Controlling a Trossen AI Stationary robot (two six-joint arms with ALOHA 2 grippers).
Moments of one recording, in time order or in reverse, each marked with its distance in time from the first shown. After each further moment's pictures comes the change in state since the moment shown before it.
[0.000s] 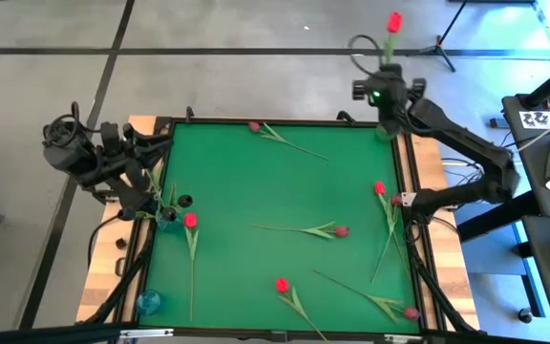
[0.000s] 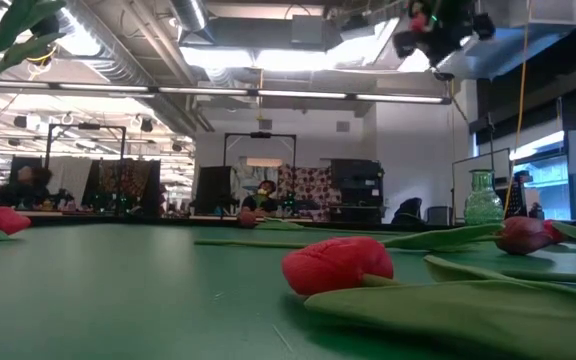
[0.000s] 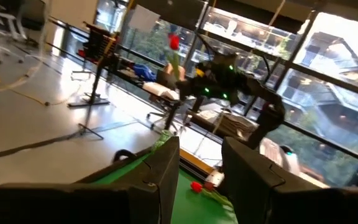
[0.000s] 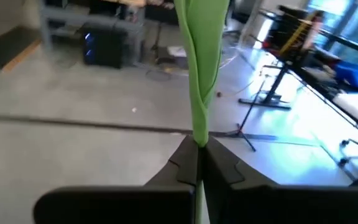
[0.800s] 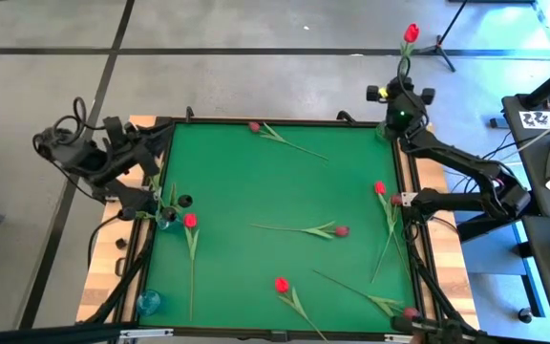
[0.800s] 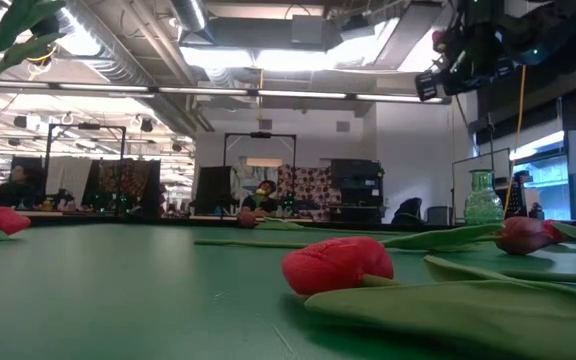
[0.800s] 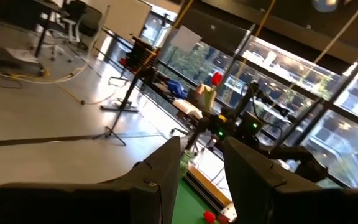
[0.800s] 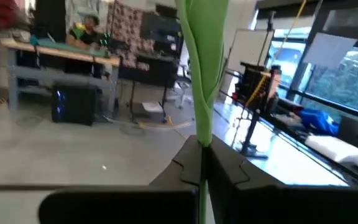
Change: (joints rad) left arm 0.177 0.055 0.000 0.099 -0.020 -0.104; right arm -0.256 -0.133 -0.632 1.152 -0.130 -0.600
